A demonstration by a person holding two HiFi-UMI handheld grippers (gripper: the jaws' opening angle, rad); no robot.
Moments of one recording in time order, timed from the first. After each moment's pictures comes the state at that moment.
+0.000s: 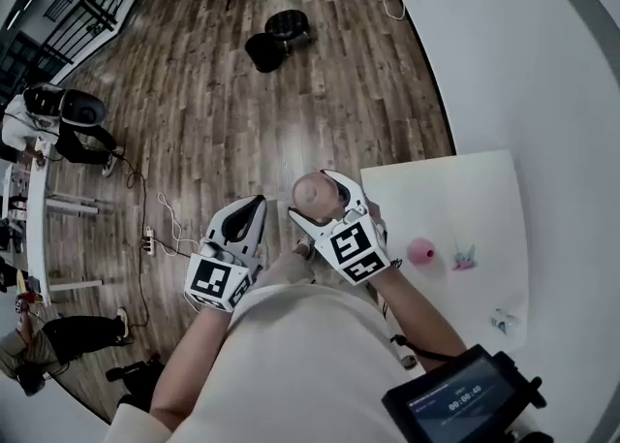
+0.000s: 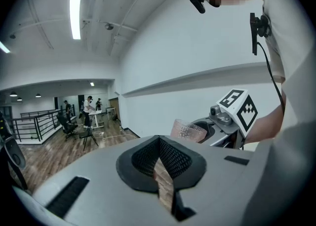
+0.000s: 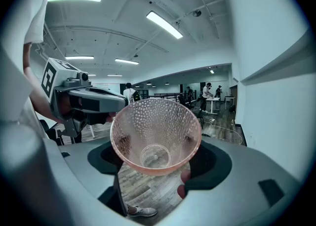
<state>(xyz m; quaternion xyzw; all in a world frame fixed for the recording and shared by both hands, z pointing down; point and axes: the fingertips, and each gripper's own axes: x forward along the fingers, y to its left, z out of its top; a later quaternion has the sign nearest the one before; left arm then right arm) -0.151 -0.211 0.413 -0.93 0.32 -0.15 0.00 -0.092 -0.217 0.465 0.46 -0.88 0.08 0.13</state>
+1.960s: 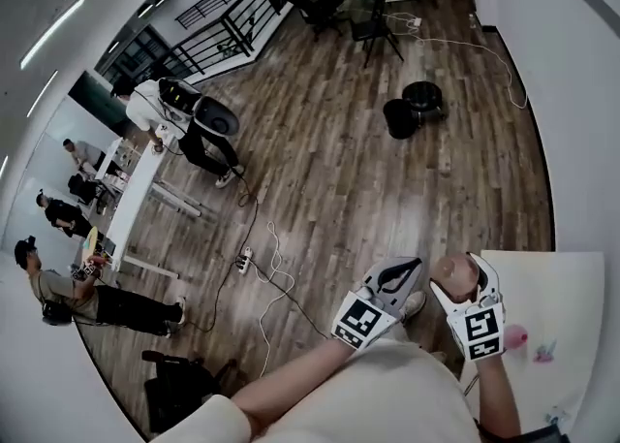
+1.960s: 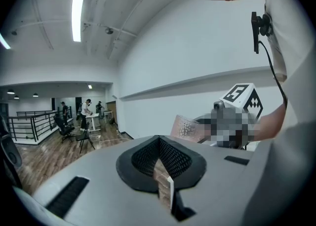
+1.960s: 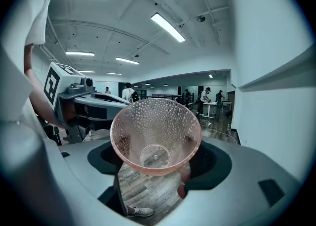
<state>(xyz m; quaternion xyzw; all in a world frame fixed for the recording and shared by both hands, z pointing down) -0.139 -0.173 0.393 -0.95 0.29 -0.13 0.00 -0.089 -0.167 0.422 0.48 -0.86 0.07 0.15</state>
